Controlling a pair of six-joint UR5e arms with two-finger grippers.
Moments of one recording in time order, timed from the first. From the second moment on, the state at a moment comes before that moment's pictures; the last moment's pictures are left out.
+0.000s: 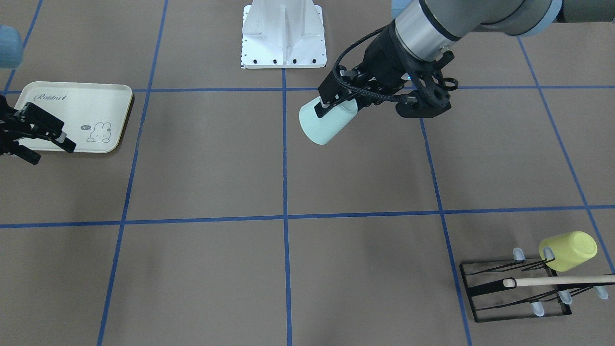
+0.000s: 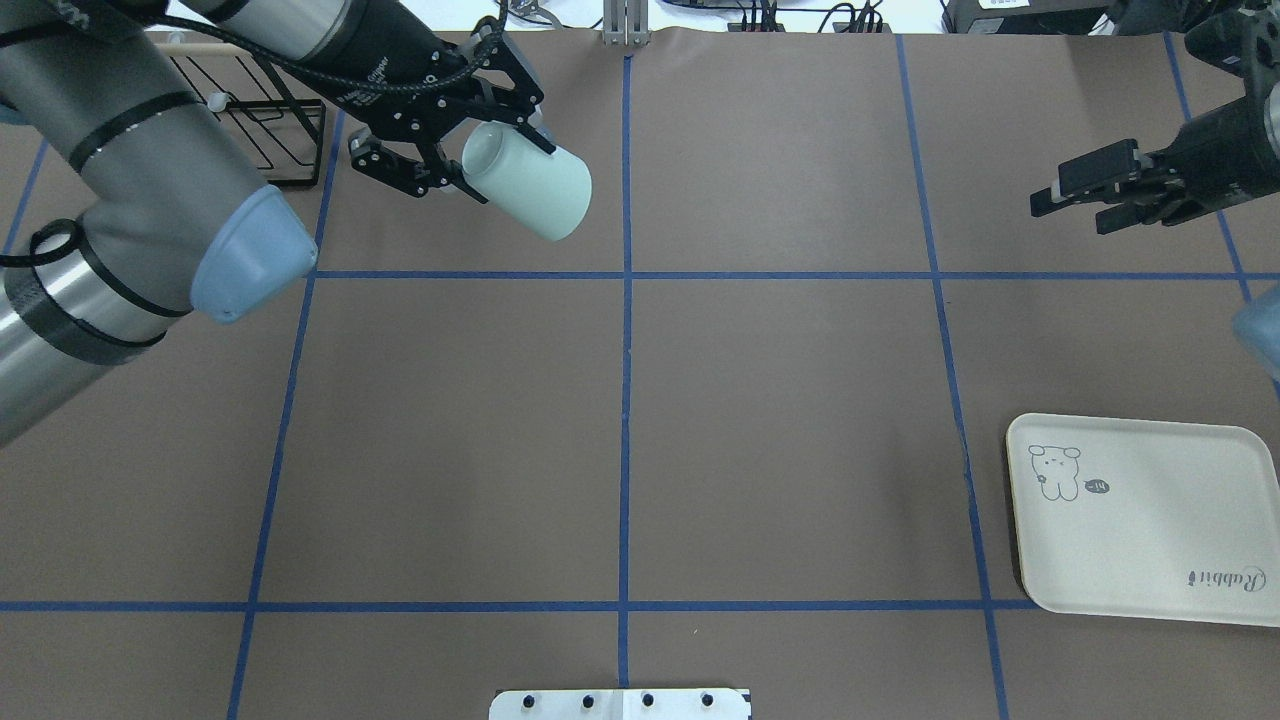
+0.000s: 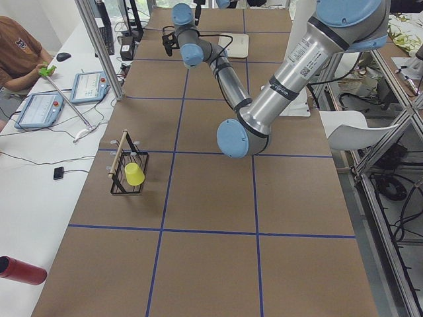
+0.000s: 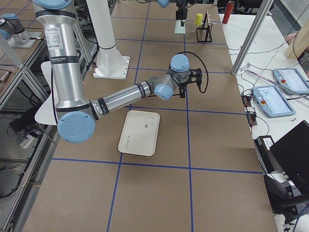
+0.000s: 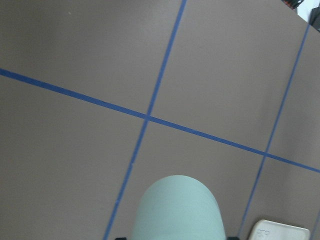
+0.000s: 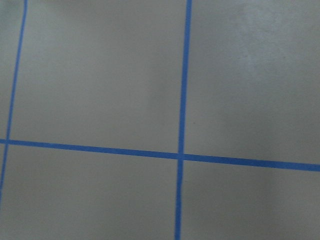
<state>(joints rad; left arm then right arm) -0.91 -2.30 -1.74 -2.00 -2.41 -1.71 1.13 -1.43 1.82 -0.90 2.43 1.09</state>
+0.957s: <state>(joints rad) -0.85 -2.30 -1.64 -2.67 -2.31 -2.24 0.91 -1.30 1.82 -0.23 2.39 1.87</state>
